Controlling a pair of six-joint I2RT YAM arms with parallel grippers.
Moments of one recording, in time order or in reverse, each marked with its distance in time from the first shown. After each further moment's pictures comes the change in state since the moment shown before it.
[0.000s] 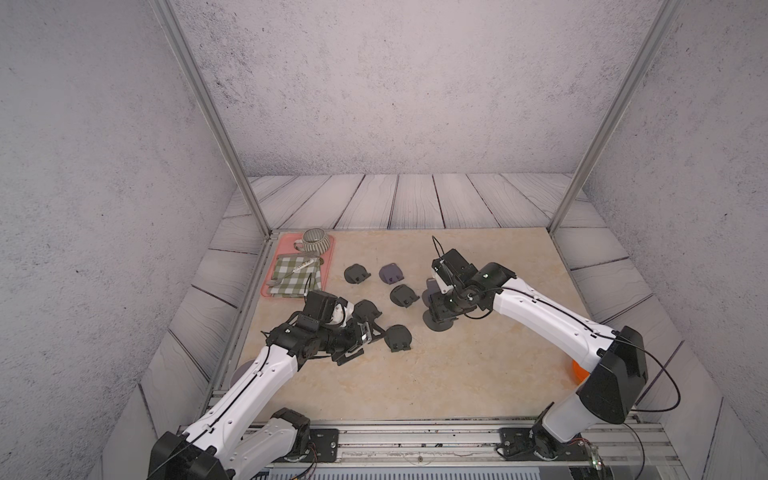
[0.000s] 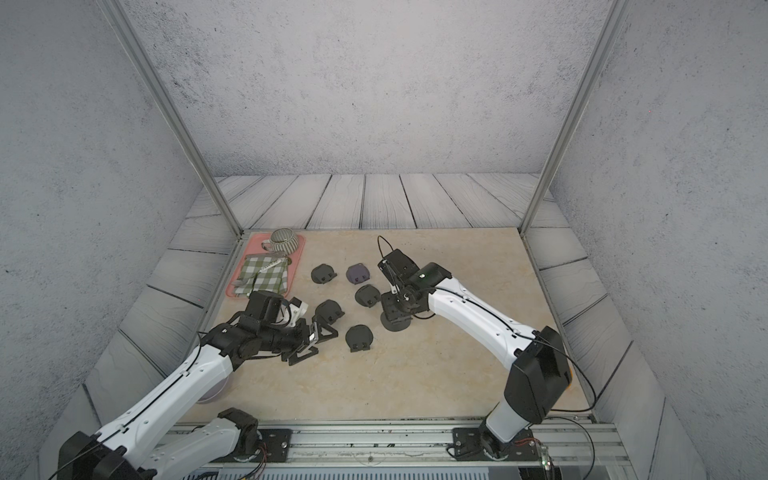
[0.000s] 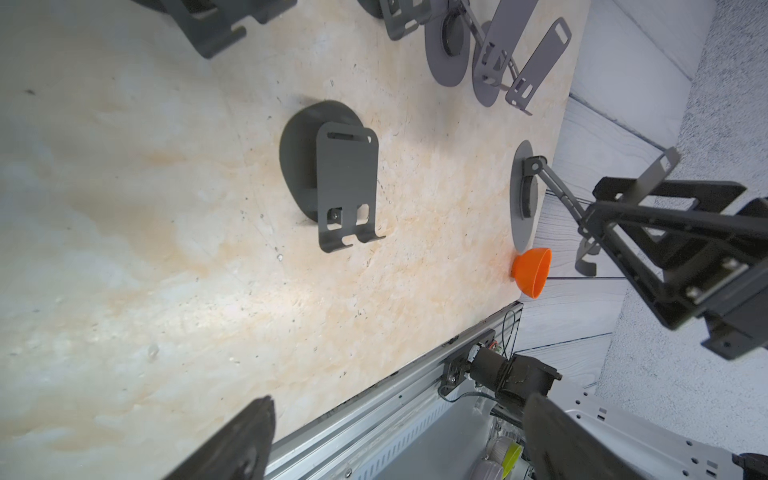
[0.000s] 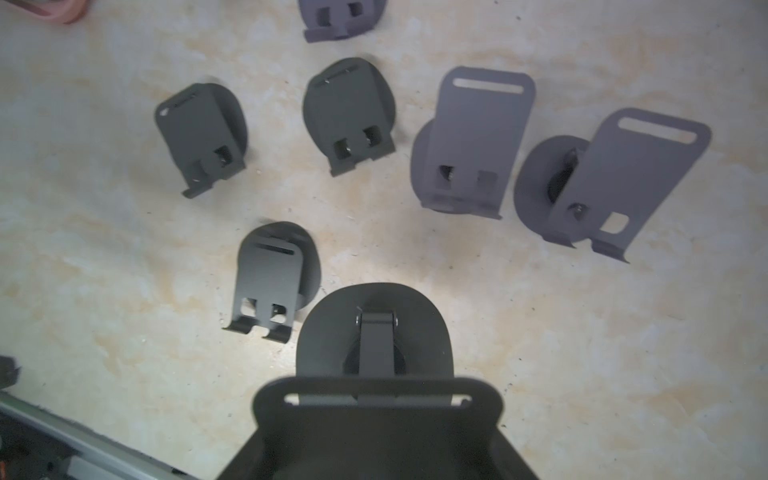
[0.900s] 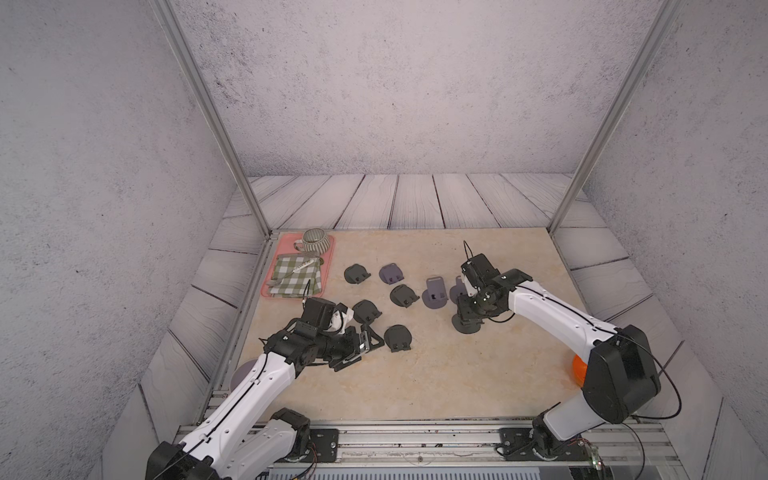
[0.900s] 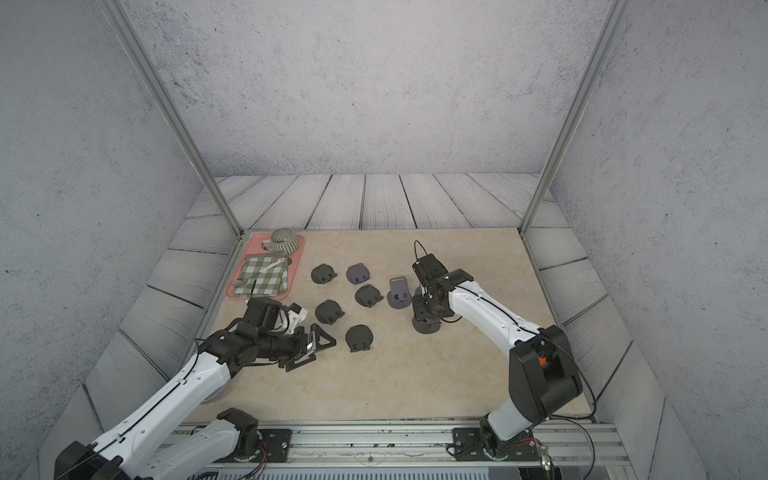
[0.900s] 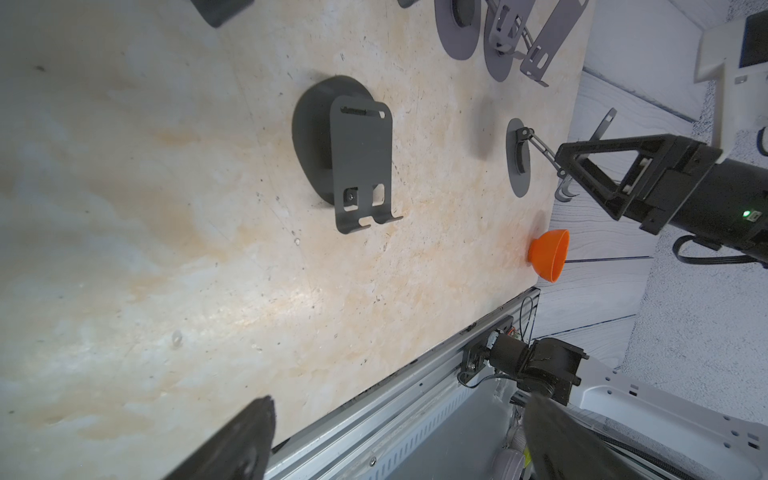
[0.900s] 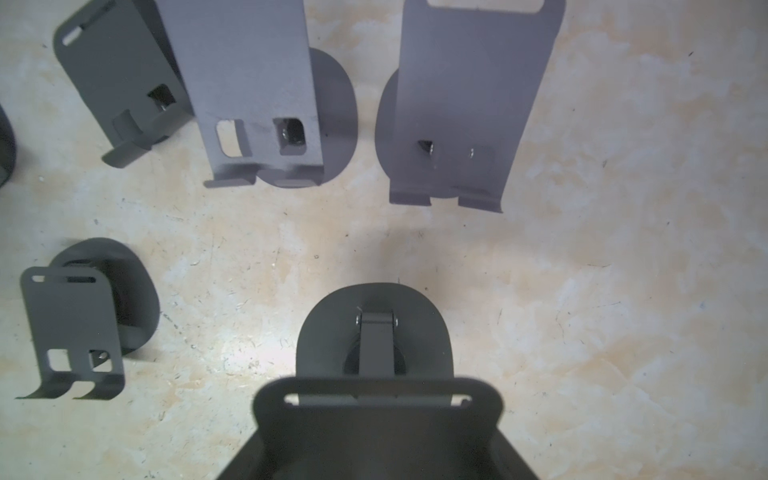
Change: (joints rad) left arm 0.000 -0.038 -0.041 -0.023 0.004 0.063; right arm -0.220 -0.011 -0.219 0.129 0.005 -0.074
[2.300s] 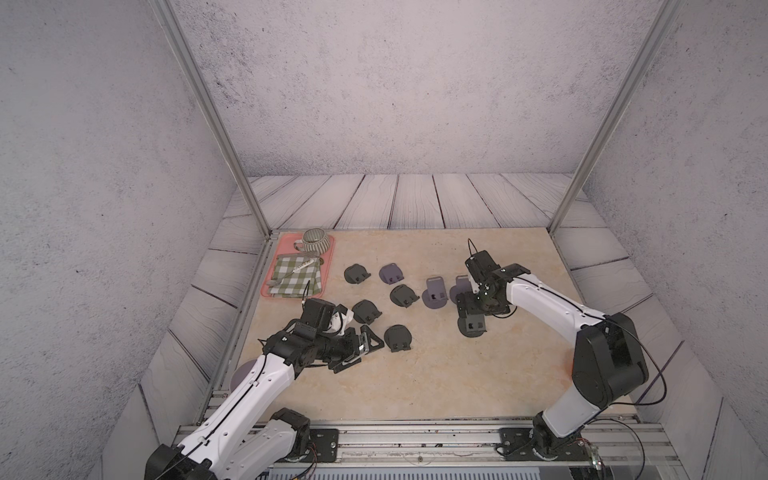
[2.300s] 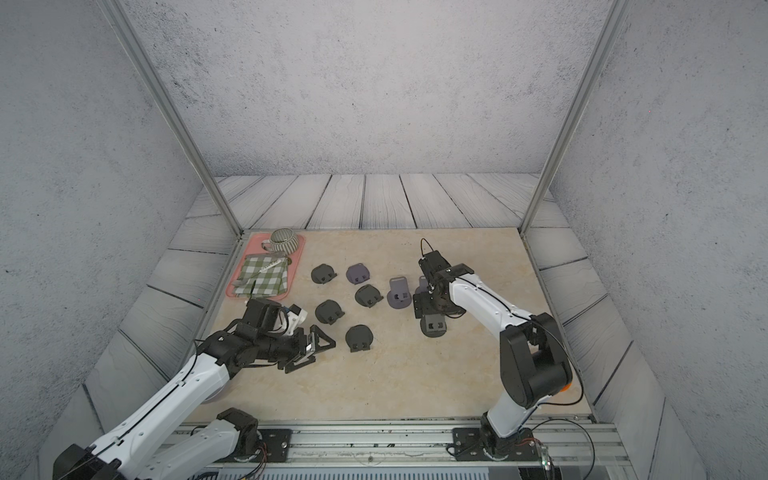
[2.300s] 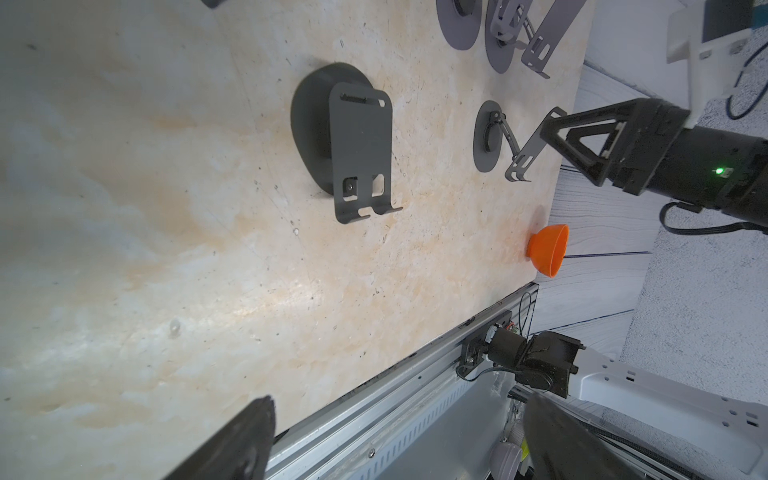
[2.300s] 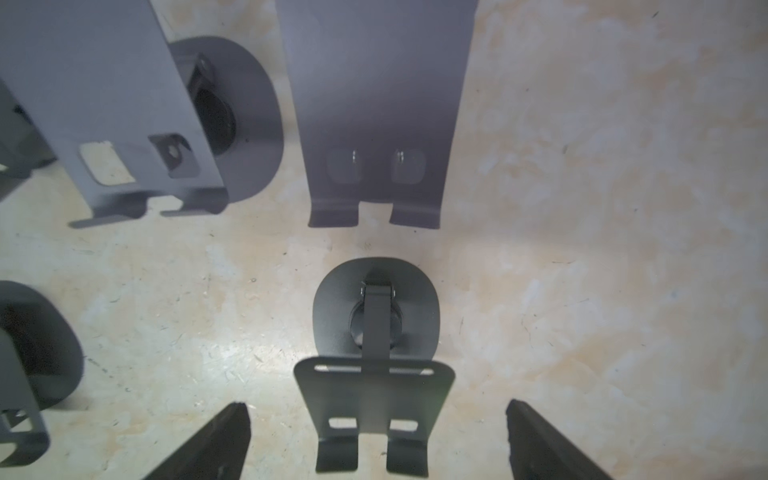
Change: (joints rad) left arm 0.000 -0.017 -0.001 -0.021 0.010 0.000; right arm -0.068 0.063 0.068 -0.053 0.026 0.021
